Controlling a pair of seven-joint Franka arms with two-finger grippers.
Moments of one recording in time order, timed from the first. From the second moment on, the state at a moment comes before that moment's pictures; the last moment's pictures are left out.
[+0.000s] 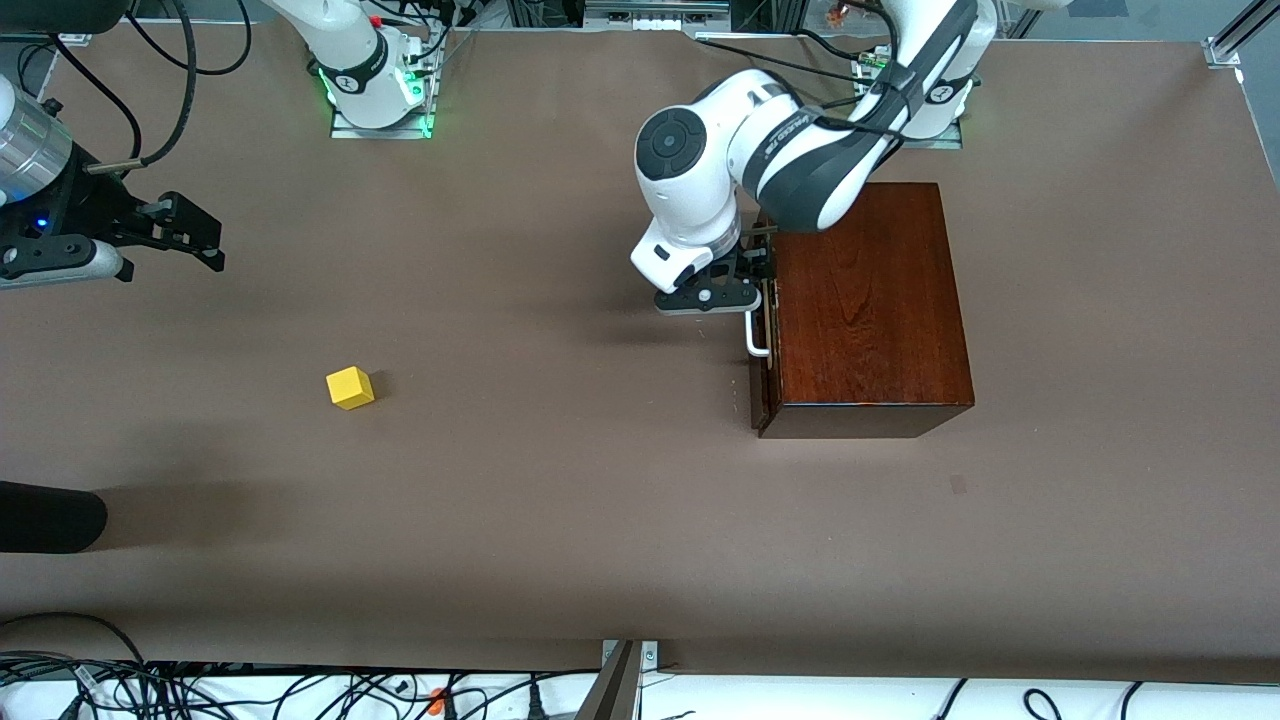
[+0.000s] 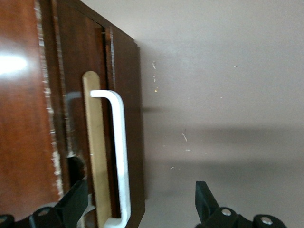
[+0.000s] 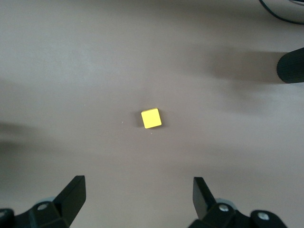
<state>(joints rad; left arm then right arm) -0.45 0.49 -0.37 -1.58 0.30 1.82 -0.88 0.19 0.04 -0.10 -1.58 0.00 1.66 -0.05</state>
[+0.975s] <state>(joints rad) -0.45 0.54 -0.37 -1.67 0.38 1.93 -0.97 0.19 0.04 -0.10 -1.58 0.00 1.66 -0.05</state>
